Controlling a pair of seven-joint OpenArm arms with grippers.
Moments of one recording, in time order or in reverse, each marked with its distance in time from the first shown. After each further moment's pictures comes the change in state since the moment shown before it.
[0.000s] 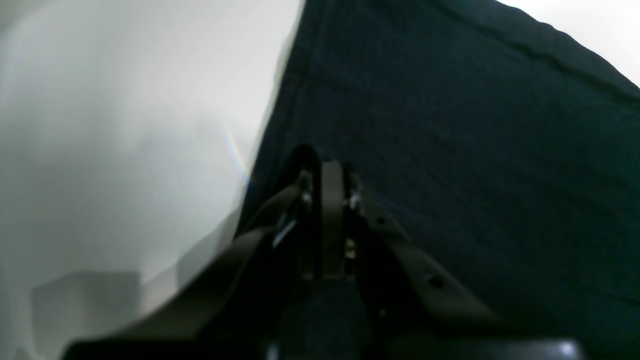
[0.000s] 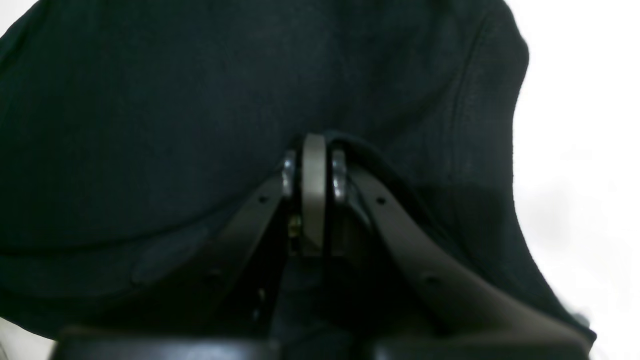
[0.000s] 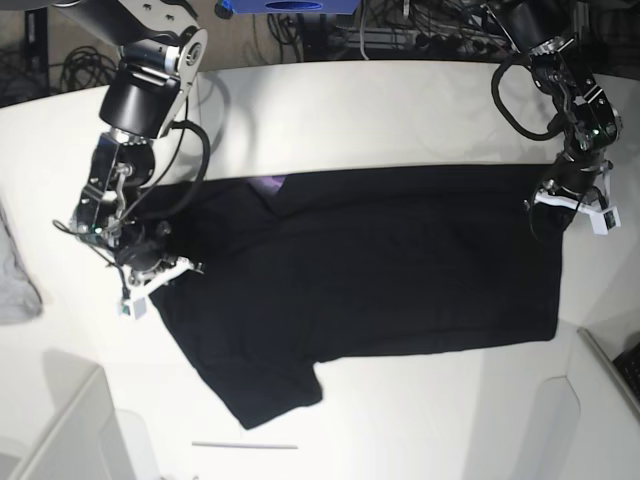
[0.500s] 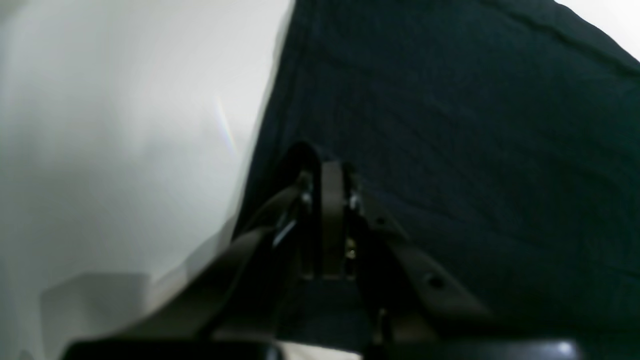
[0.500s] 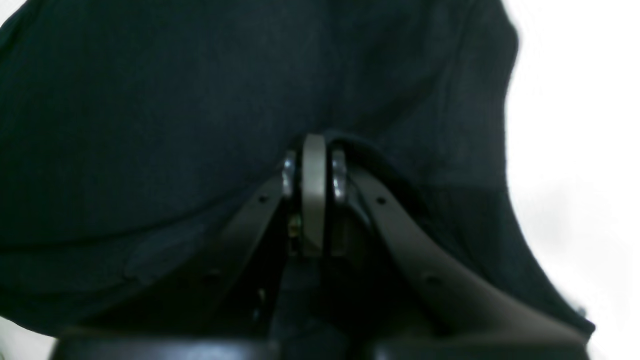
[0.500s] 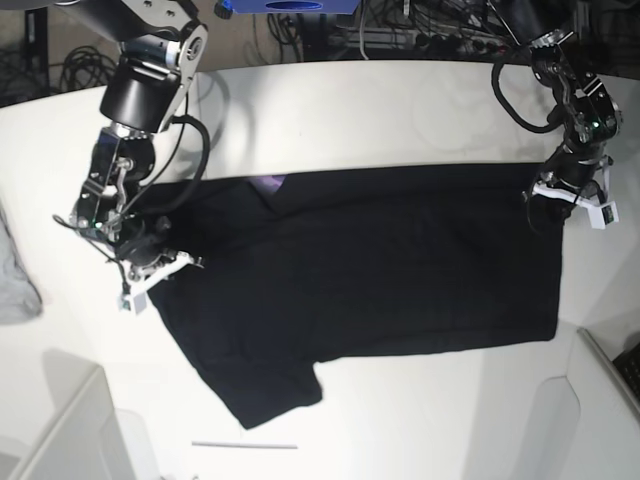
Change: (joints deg) left arm 1.5 0.0 -0.1 0.8 0.0 -1.9 0.0; right arm -1.3 0.0 0.0 1.1 -0.2 1.0 0.0
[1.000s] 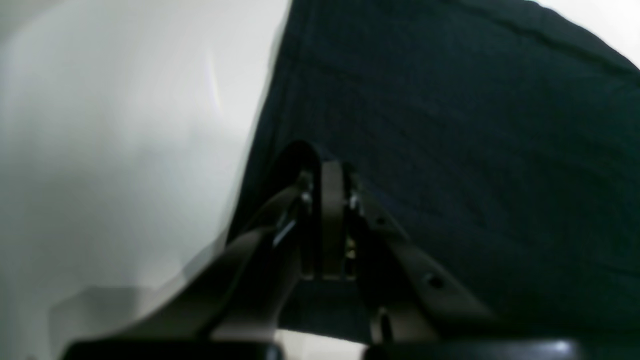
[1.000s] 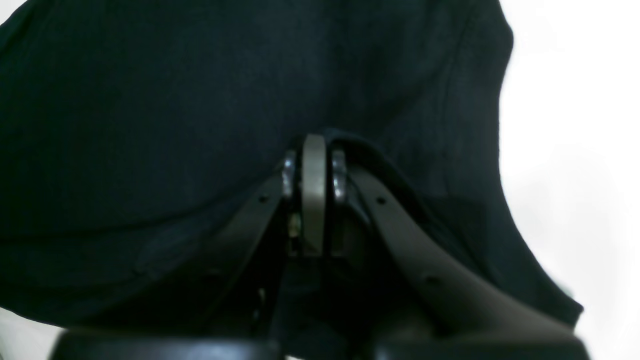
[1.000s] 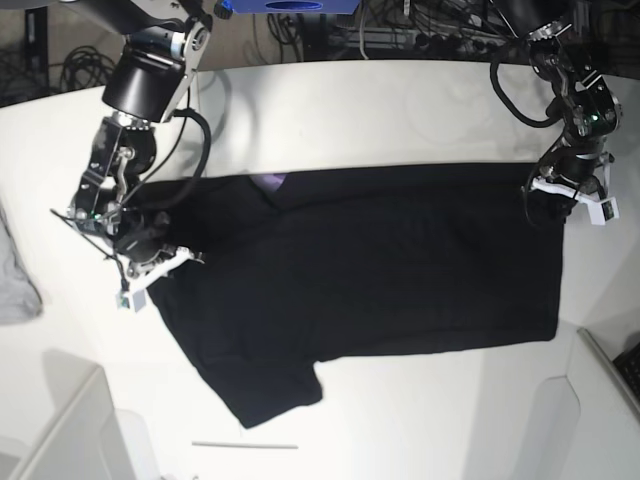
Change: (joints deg) left arm 2.3 0.6 -0.2 3.0 -0.1 0.0 -0.2; right arm -2.0 -1.1 0.1 5.1 0.0 0.5 -2.0
